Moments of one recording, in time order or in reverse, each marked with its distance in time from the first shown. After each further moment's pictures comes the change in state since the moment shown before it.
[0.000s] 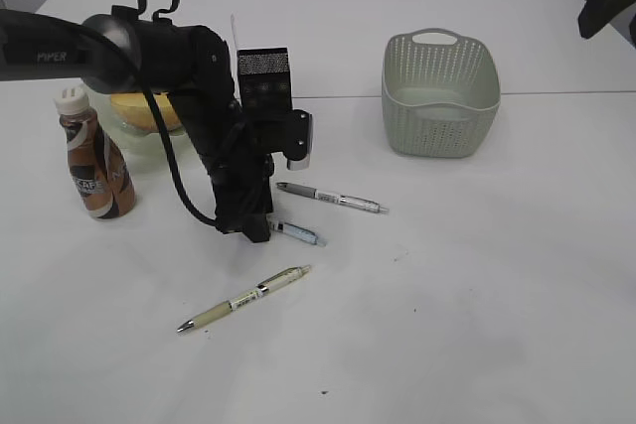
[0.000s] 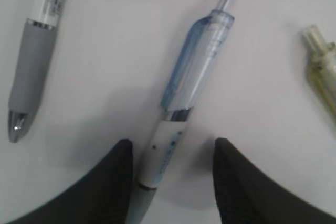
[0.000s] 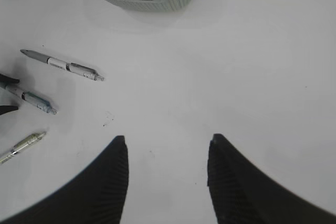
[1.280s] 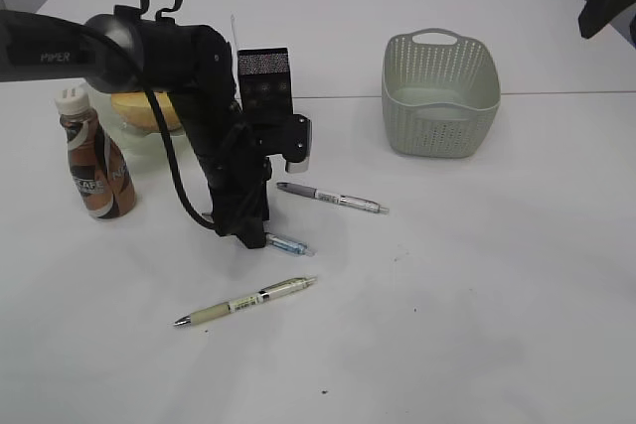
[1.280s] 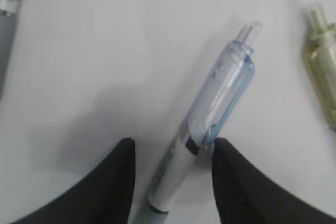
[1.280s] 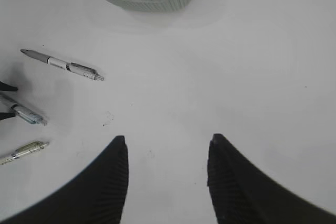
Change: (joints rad) left arm -0.002 0.012 -0.016 0.026 0.072 -0.043; right arm 0.000 0.000 0.000 0.000 0.000 -0.001
